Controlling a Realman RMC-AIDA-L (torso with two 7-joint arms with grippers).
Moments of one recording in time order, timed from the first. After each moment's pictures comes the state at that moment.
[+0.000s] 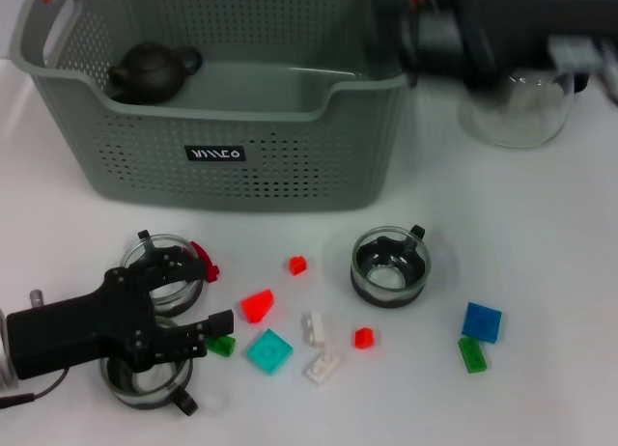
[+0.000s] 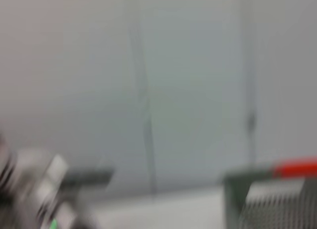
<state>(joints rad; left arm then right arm) -0.35 -2.11 0.41 0.57 2.11 1.77 -1.13 0.52 2.02 -1.11 -1.27 -1.62 -1.56 1.82</state>
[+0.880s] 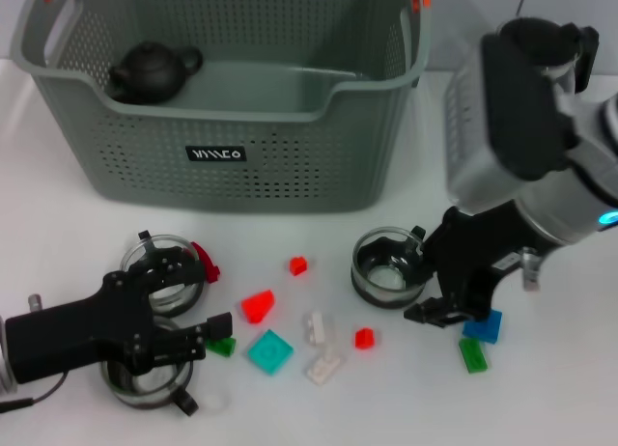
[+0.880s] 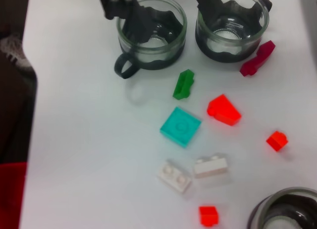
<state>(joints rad) -0.34 -2.11 0.41 0.56 2.11 1.77 -1.13 0.69 2.10 -1.47 -1.38 -2.44 -1.69 2.09</state>
